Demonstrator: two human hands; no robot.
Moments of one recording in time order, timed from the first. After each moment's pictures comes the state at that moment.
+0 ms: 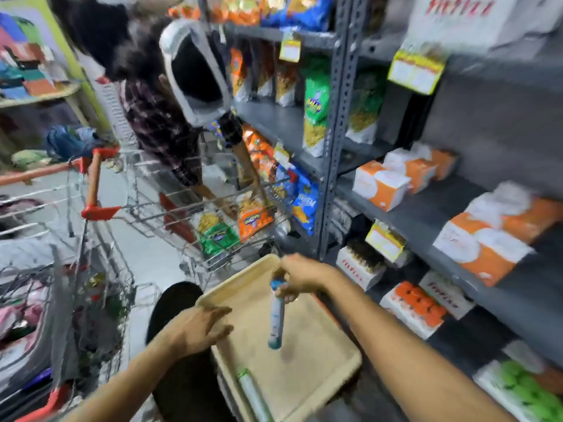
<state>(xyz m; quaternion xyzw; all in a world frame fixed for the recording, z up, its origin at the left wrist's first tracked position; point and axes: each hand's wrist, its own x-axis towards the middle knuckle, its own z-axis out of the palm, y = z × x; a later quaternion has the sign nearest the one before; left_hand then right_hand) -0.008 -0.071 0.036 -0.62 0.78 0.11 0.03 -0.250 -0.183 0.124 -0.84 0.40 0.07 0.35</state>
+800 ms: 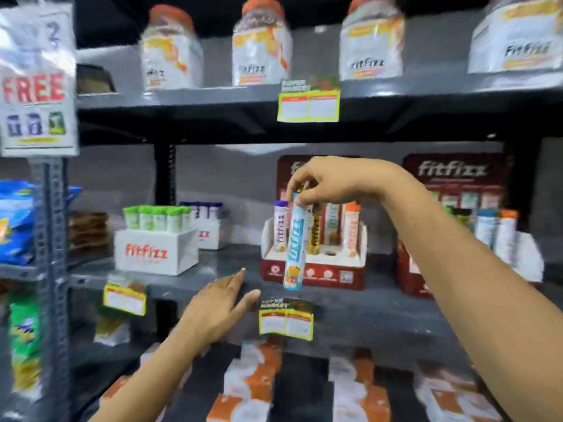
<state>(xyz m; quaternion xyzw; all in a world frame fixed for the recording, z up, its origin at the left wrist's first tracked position) -0.445 -0.281 0.362 -0.26 0.91 -0.03 -0.32 -0.583 -0.084 0.596 -0.70 0.69 -0.14 -0.09</state>
